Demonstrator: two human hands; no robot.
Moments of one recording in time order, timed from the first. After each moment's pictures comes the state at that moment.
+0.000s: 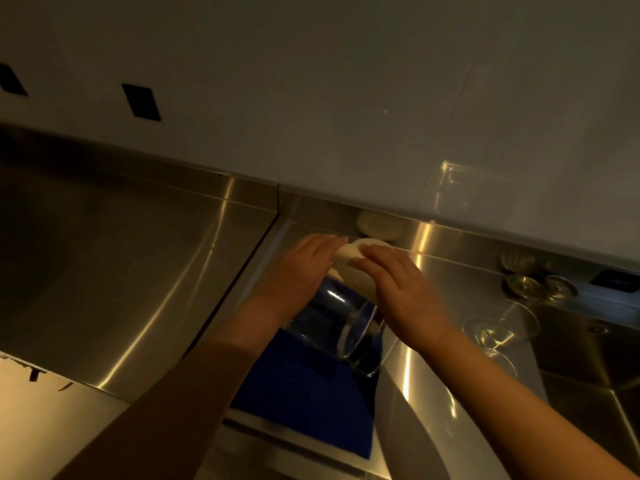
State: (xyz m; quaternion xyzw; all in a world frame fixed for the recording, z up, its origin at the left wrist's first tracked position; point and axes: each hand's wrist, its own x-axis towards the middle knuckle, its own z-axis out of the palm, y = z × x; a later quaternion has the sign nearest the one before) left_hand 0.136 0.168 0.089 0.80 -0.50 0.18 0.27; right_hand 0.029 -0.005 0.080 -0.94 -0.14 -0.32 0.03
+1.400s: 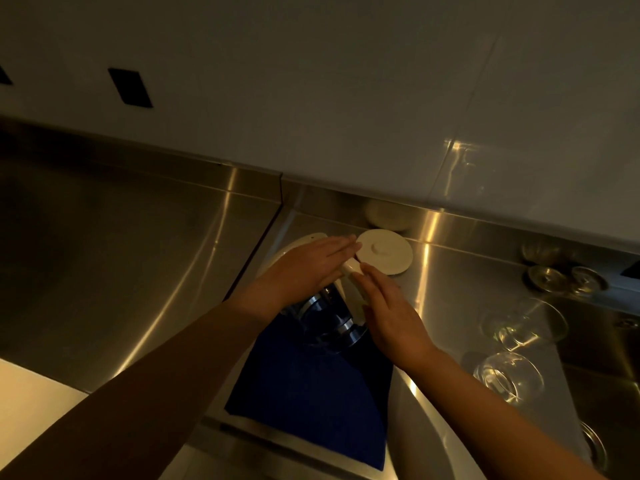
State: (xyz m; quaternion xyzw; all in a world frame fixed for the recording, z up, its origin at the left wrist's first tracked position) left_hand 0.200 0.146 0.050 0.78 -0.60 0.10 0.15; right_hand 0.055 -0.001 0.005 -0.95 -0.08 -0.27 0.11
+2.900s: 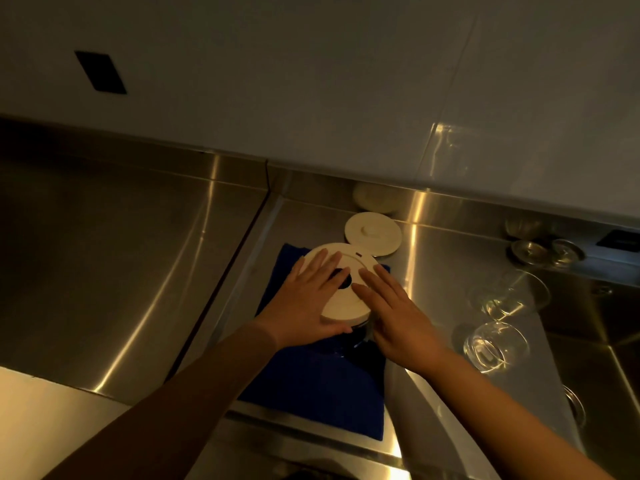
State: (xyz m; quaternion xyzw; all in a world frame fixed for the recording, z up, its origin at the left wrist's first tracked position) left_hand 0.143 0.168 0.003 0.85 -0.52 -0.03 0.04; right_hand 0.014 -0.005 -0.007 -0.98 -0.04 -0.11 0.16
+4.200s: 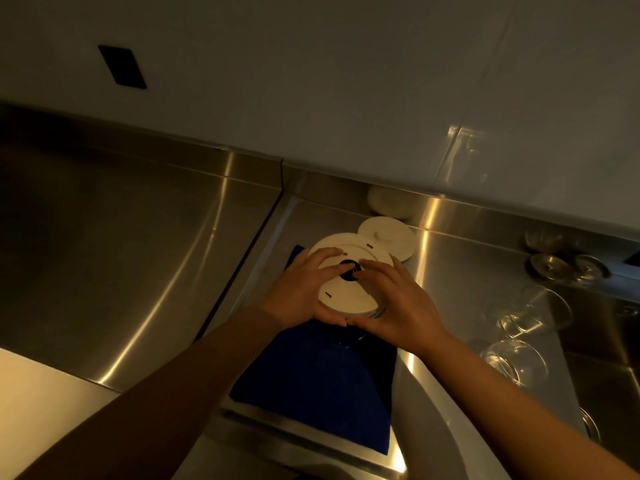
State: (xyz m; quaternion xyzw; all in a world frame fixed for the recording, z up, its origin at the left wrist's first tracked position) left_hand 0.171 0.173 0.016 0.84 -0.46 -0.11 0.26; right_hand 0.052 -0.001 0.019 -0.96 -0.02 -0.15 0.22
